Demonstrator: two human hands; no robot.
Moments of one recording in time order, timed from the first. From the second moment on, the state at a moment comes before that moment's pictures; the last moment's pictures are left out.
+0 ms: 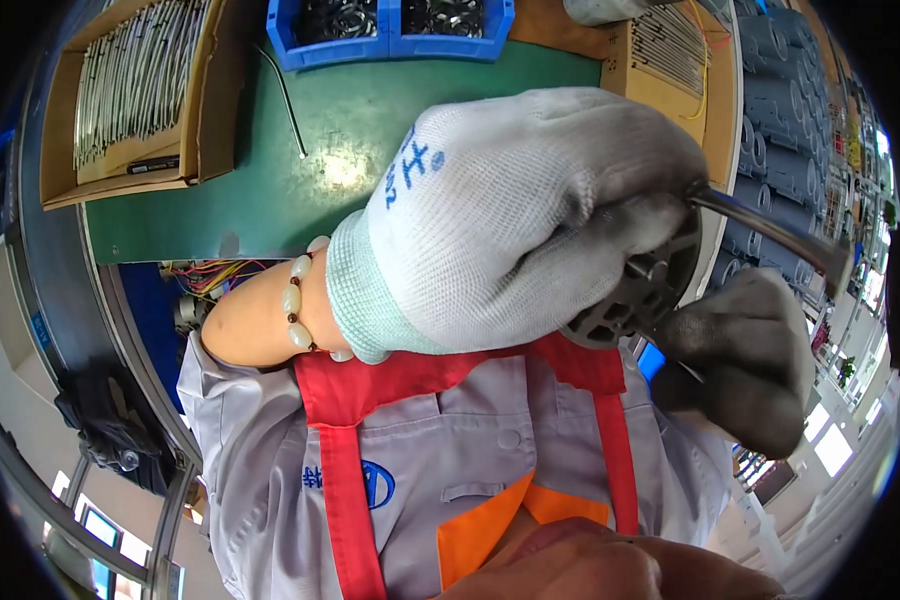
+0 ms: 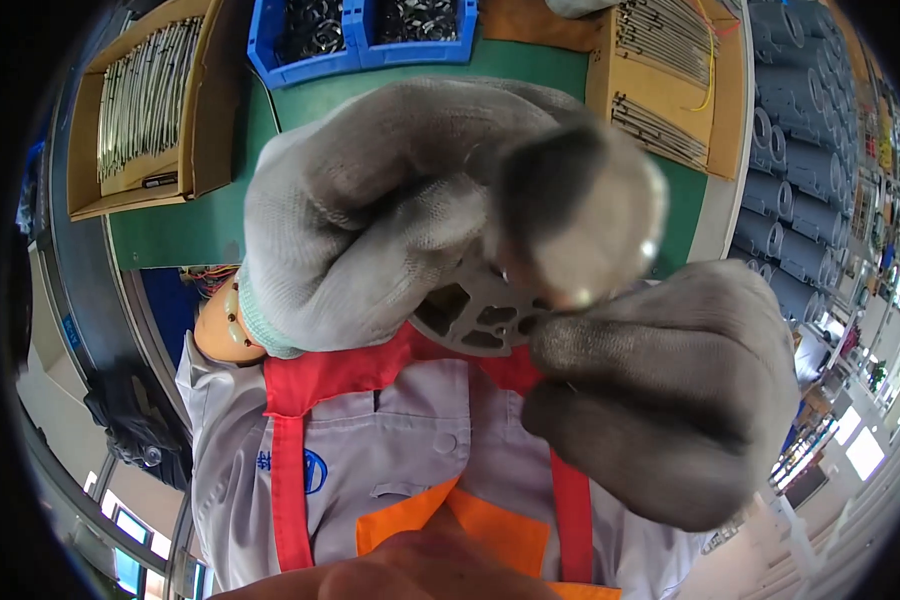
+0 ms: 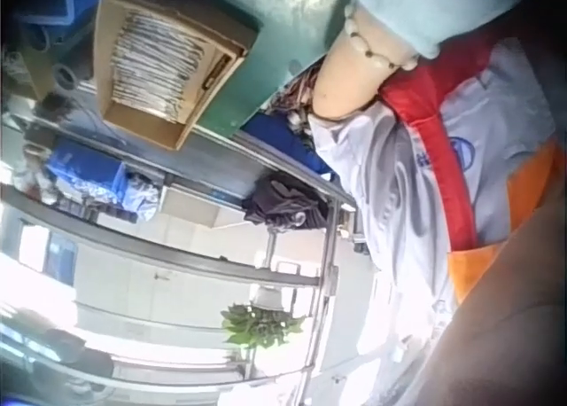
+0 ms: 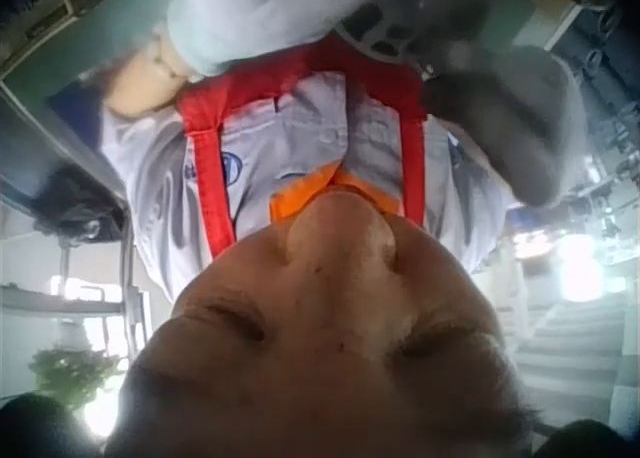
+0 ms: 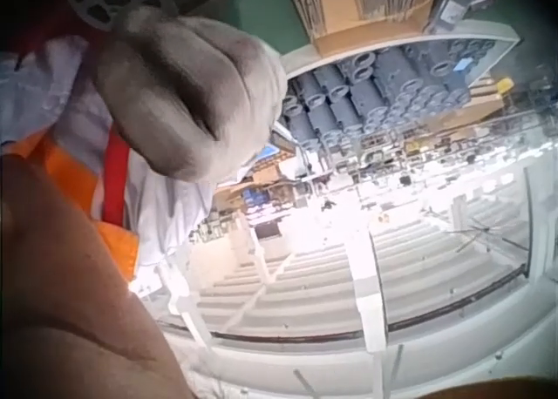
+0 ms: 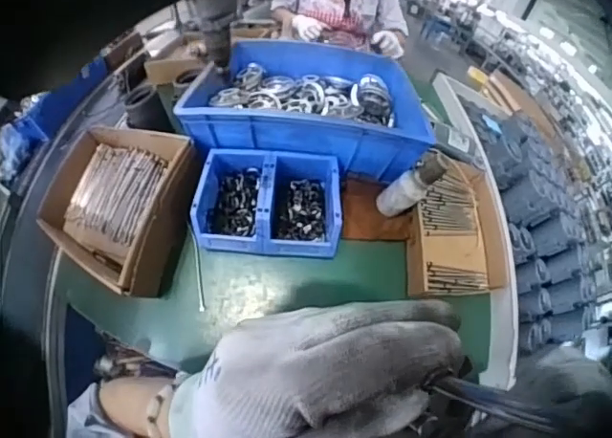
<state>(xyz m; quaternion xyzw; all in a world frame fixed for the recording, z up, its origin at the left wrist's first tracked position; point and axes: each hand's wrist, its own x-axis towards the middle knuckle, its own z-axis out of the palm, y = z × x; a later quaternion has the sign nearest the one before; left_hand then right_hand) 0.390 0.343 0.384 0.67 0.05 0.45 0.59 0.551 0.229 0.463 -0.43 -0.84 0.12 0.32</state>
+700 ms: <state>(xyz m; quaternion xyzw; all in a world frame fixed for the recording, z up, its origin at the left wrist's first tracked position) 0.382 0.339 0.402 0.68 0.13 0.46 0.56 0.558 0.213 0.473 -0.47 -0.84 0.11 0.25</state>
